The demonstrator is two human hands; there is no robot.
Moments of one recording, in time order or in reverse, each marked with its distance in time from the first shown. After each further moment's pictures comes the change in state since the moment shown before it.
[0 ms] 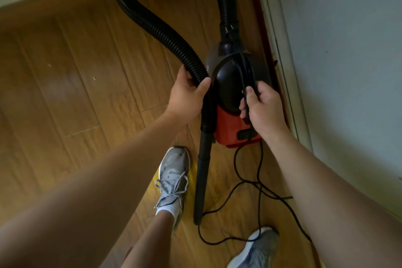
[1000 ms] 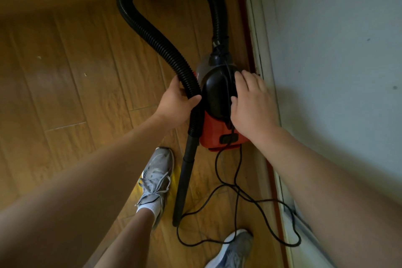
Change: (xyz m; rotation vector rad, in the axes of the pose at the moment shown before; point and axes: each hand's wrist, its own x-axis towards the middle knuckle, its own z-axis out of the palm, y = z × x) left_hand -0.014 0.008 -0.007 0.148 -0.071 -0.028; right_hand -0.001 -0.041 -0.024 -1.107 -0.013 -0.374
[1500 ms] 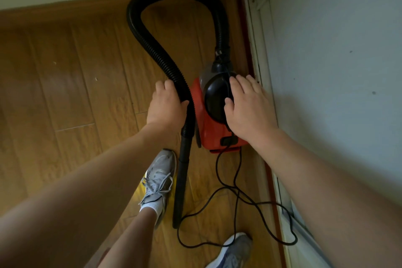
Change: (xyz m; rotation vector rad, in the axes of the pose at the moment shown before) left_hand -0.033 0.016 -0.017 0.635 0.284 0.114; right_hand -0.009 -0.020 -0.033 -0.003 -0.068 -0.037
